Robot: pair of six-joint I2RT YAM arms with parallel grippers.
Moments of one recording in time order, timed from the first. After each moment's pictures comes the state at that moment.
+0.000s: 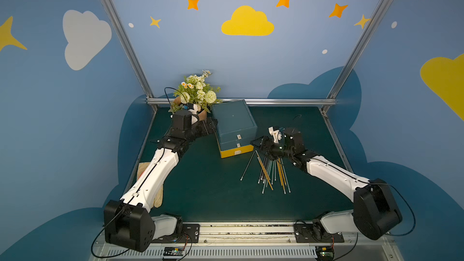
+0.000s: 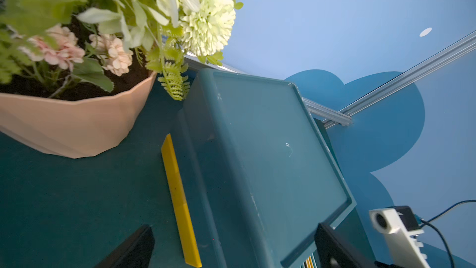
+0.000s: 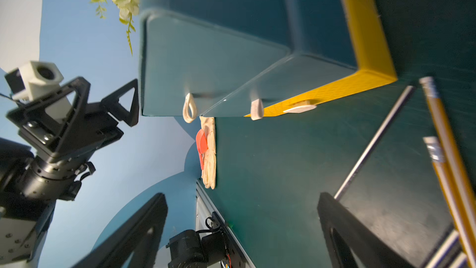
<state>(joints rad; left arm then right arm) -0.21 1.33 1.14 -0.30 0.24 -0.52 0.54 1.43 0.86 0.07 -0.57 0.99</state>
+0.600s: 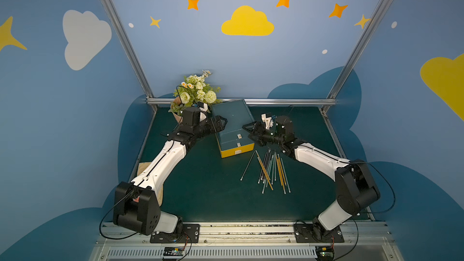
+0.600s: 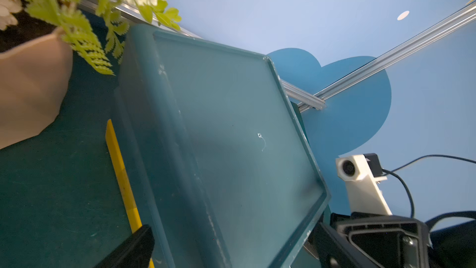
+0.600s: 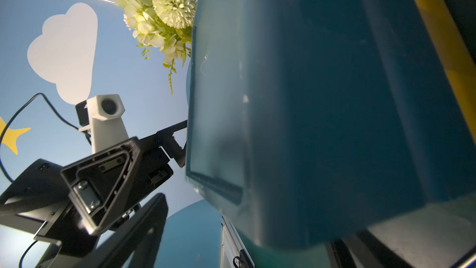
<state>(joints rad) -0.26 1.44 1.18 -0.25 0.35 -0.59 0.52 1.66 1.08 0.24 -0.57 1.12</state>
